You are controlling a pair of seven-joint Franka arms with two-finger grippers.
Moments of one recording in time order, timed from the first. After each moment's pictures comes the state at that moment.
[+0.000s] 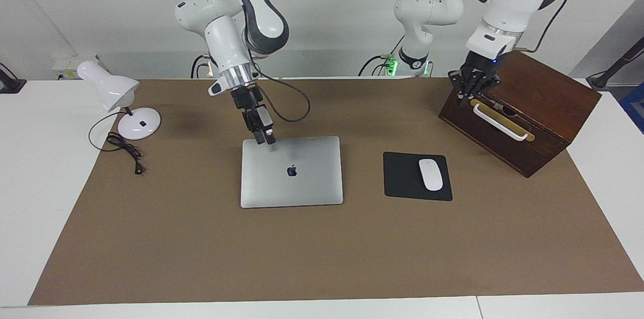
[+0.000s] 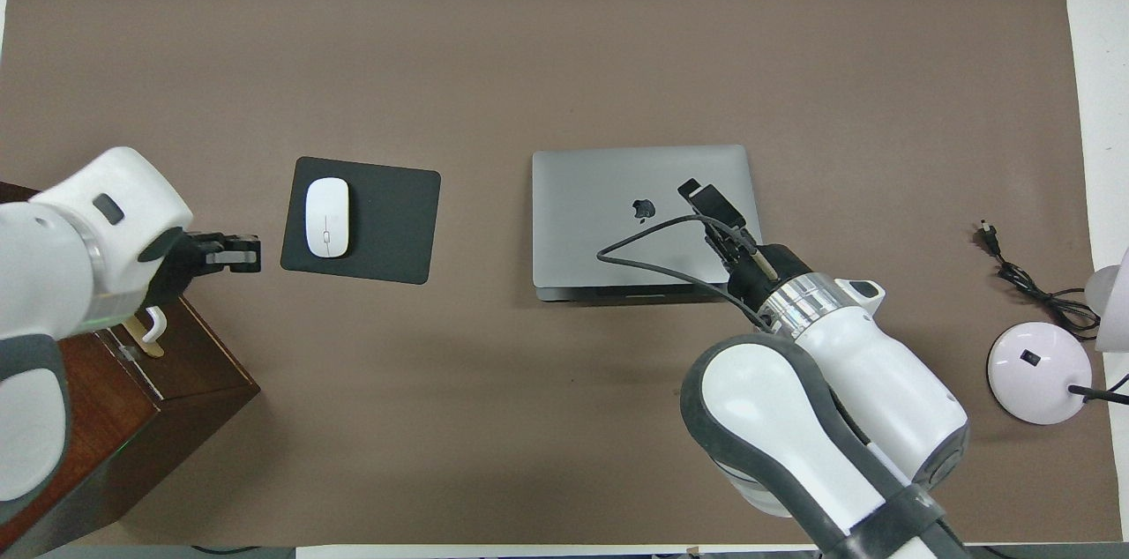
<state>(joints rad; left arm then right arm) -0.27 -0.31 0.02 -2.18 -0.09 2.10 -0.07 0.66 -0.04 -0.06 -2.34 1.51 3.23 -0.05</state>
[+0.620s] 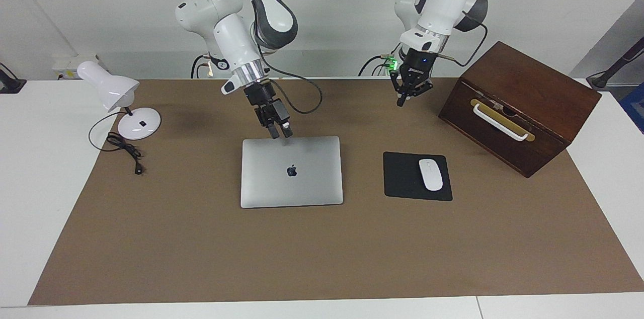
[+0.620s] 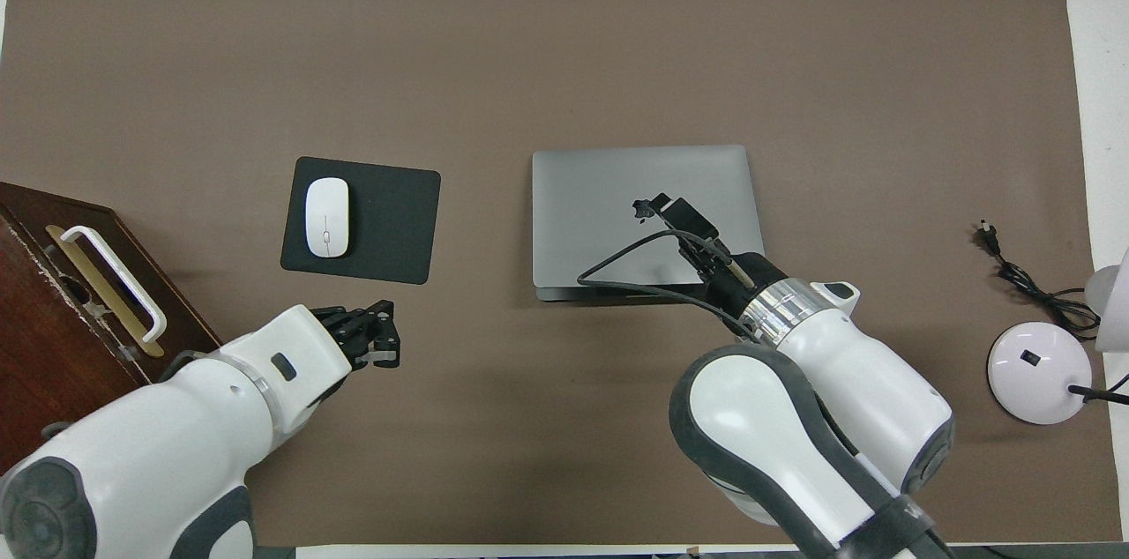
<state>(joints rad) -0.52 -0.47 0.02 -2.59 -0.19 2.58 -0.11 0.68 -0.05 -0.06 -2.34 1.51 3.15 -0.05</state>
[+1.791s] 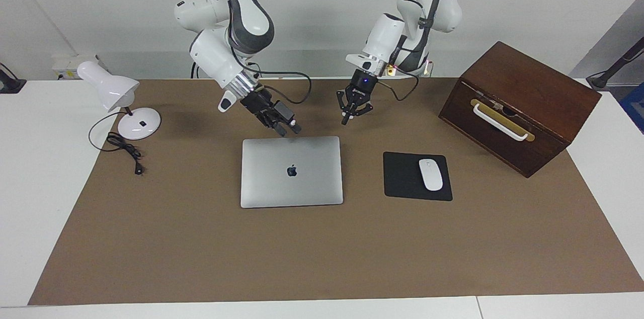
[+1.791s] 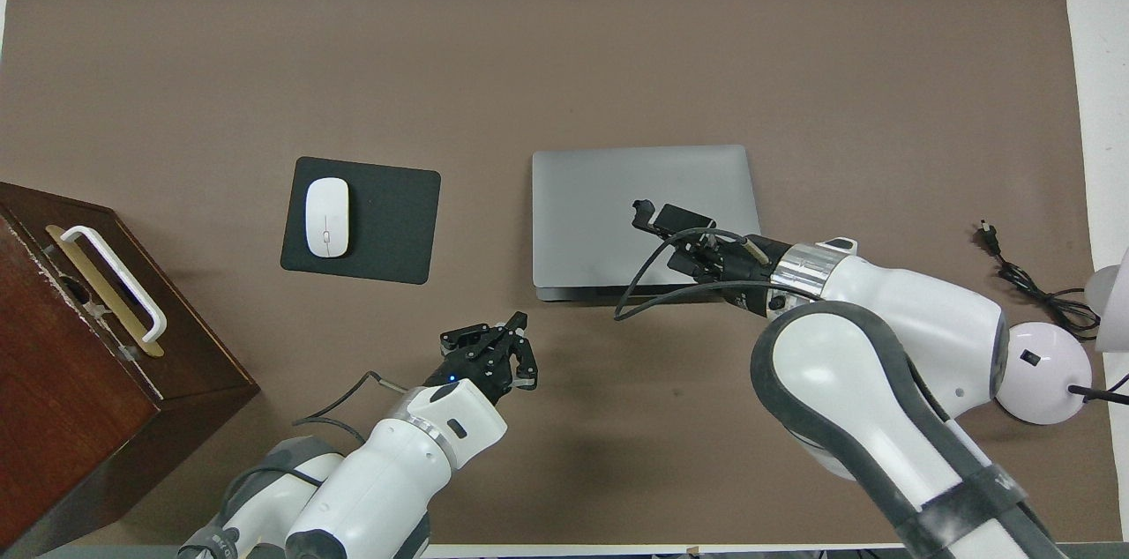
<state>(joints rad) -0.83 -0.06 0.02 -2.74 -0.19 3.46 -0.28 0.50 -0.07 -0.08 -2.34 1.25 2.64 0.00</state>
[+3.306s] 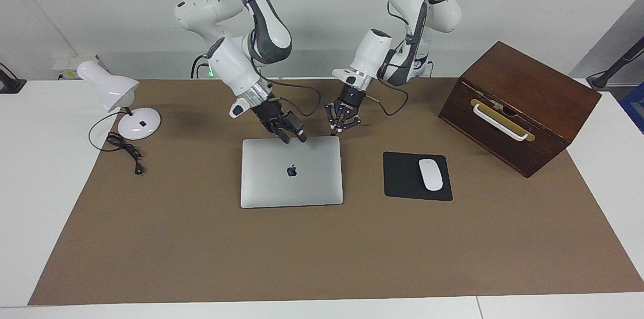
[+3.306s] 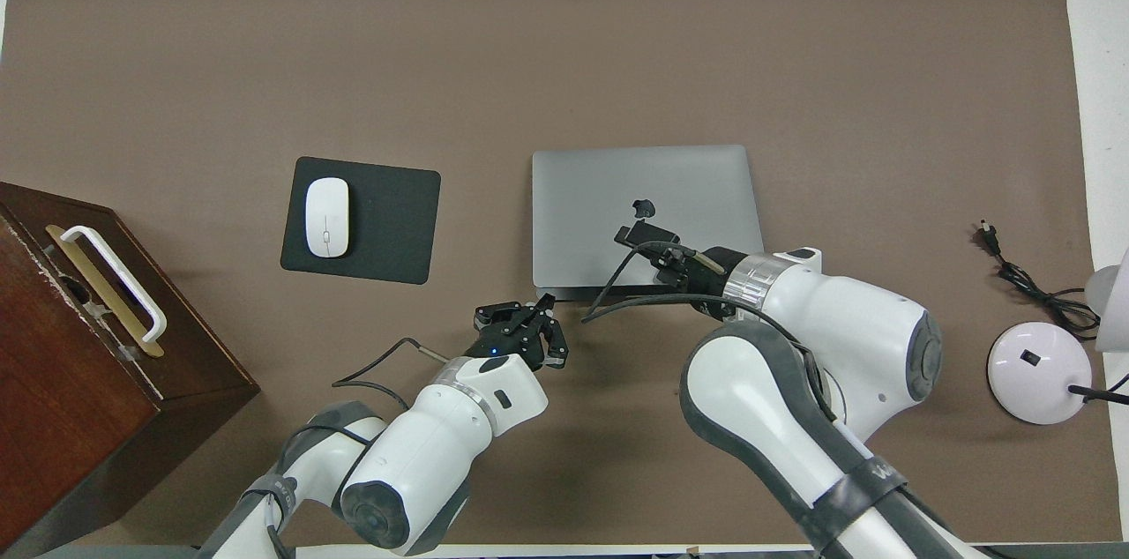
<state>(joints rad) -0.84 0.13 0.03 -2.59 -0.16 3.48 -0.19 0.59 0.01 -0.07 -2.35 1.17 2.79 0.09</state>
